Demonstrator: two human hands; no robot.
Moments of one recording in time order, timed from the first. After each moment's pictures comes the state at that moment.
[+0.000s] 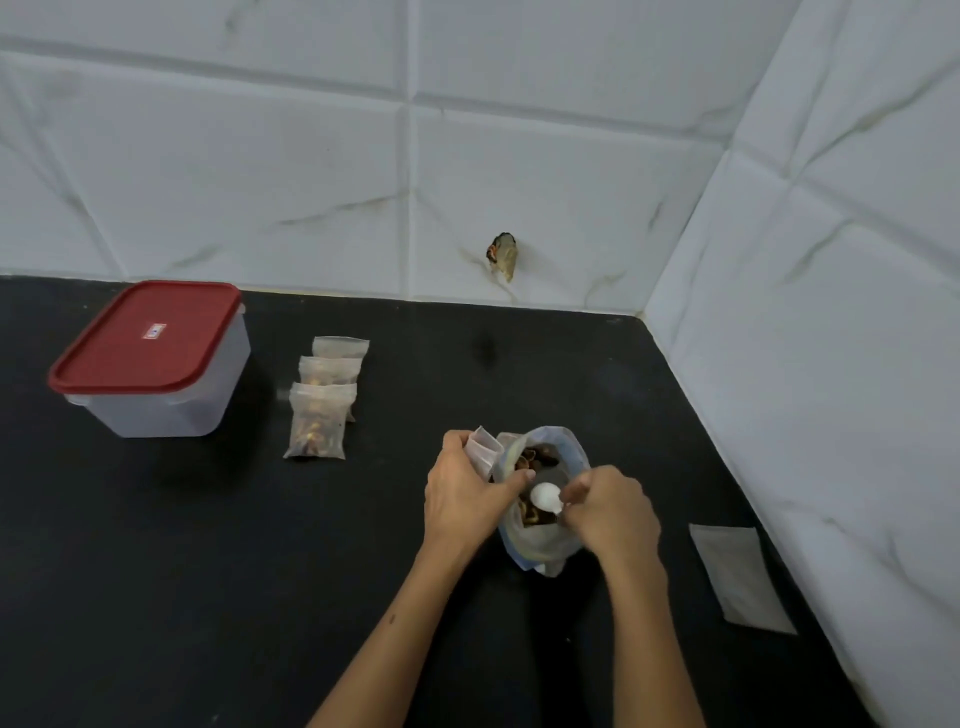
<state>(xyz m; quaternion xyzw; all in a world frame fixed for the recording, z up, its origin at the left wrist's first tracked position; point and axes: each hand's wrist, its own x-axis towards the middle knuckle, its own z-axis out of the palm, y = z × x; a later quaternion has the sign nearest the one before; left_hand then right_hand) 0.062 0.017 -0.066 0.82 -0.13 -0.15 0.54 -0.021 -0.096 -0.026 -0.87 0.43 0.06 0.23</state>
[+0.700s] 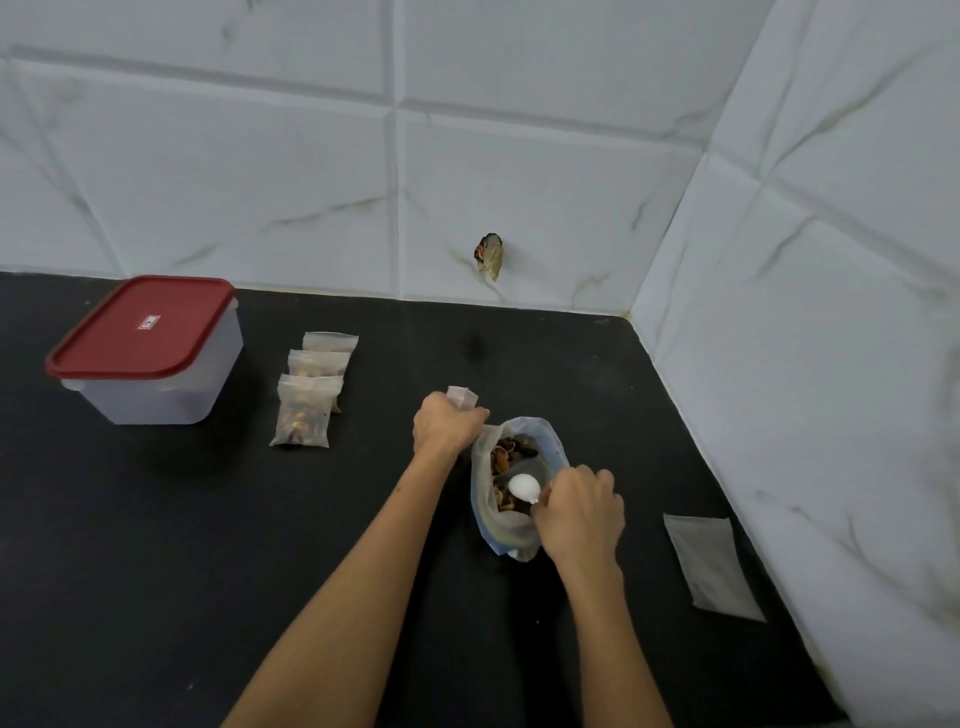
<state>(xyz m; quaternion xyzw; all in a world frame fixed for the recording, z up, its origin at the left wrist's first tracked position) 0.115 -0.029 -0.062 0.83 0.02 -0.21 0.52 -0.030 -0.086 -0.047 -0.92 0.39 0.00 0.10</state>
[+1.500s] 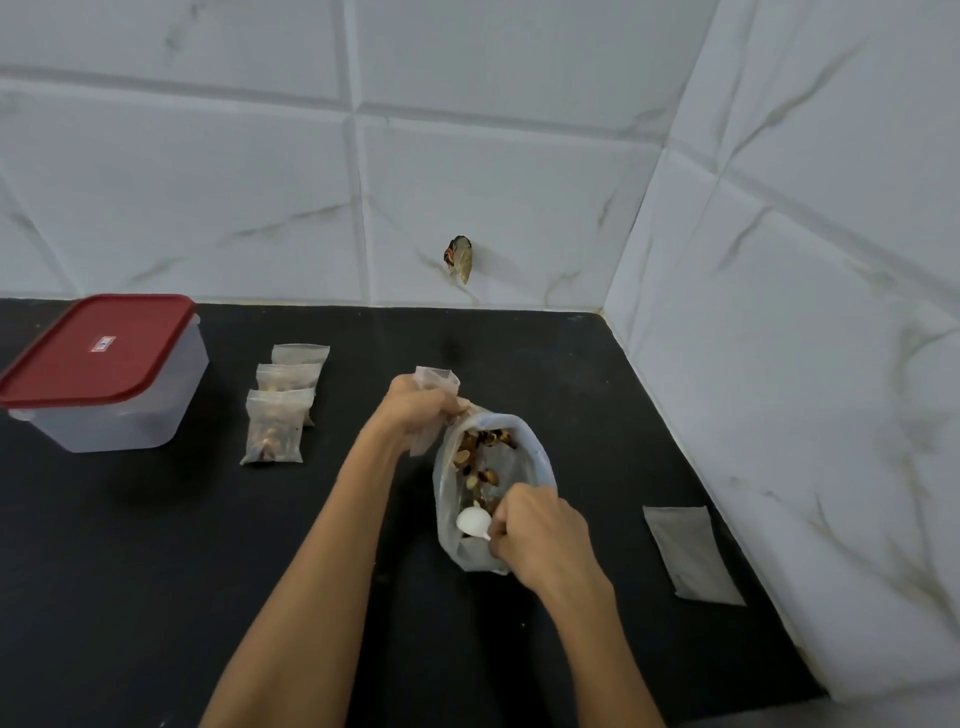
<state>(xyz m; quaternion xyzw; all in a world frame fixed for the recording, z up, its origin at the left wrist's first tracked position) 0.131 -0.015 -0.028 0.76 -0.07 -0.31 0.57 -0.040 -0.070 -0.021 -0.93 0.27 0.15 0.19</state>
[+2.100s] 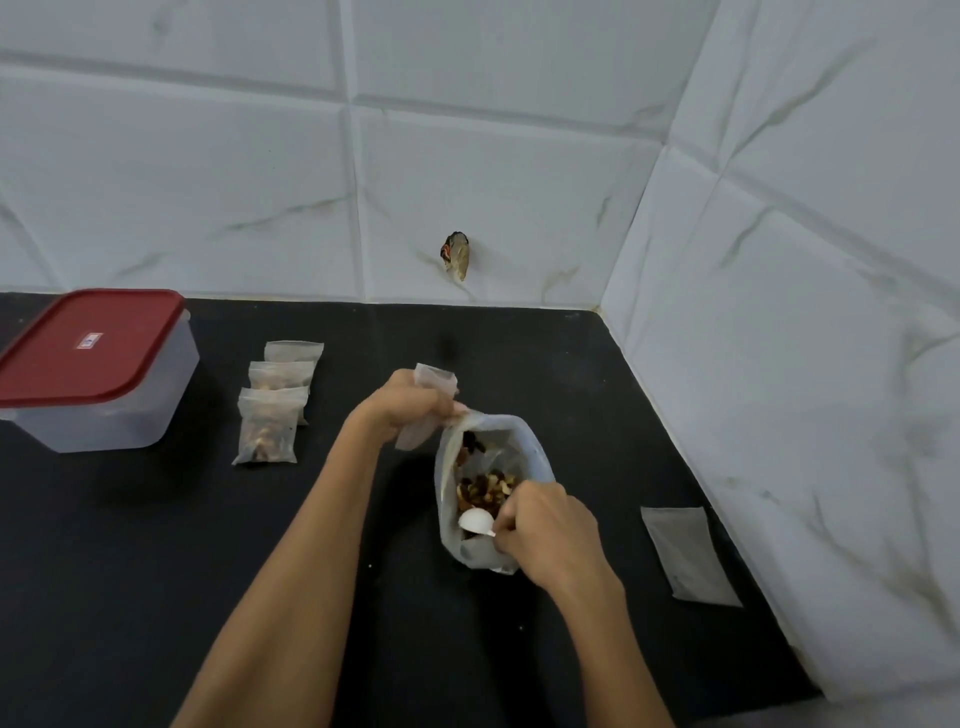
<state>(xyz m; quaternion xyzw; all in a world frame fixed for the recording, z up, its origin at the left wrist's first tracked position) 0.155 -0.011 -0.034 0.79 -0.15 -0.35 0.48 -0.041 -0.078 -0.022 -0.94 0.27 0.13 0.17</state>
